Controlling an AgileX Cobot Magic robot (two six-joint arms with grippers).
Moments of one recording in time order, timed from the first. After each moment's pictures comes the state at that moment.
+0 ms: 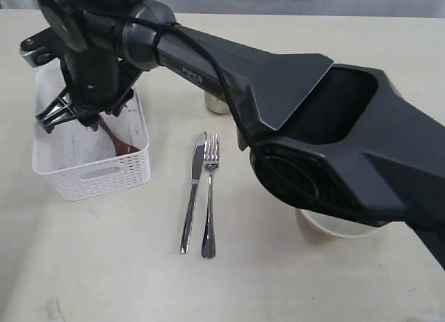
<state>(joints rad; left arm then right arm) -0.25 0.42 -0.27 -0.22 -0.45 -0.09 0.97 2.54 -2.42 -0.06 1.20 0.12</state>
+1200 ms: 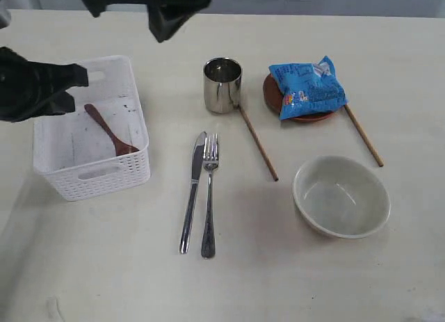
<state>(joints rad) -0.25 1.29 -0.68 -0.40 0.43 -0.04 0.83 1.81 -1.83 0.07 1.19 0.08</state>
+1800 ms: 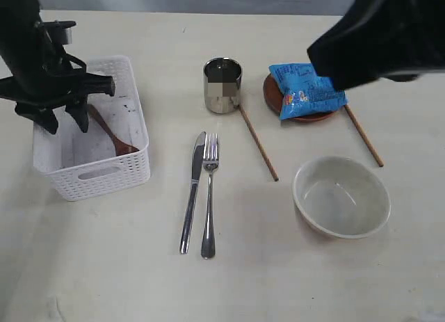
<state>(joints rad) -0.25 1.82 -1.18 -0.07 0.97 -0.27 0.83 1.03 -1.17 0.02 1.06 0.13</state>
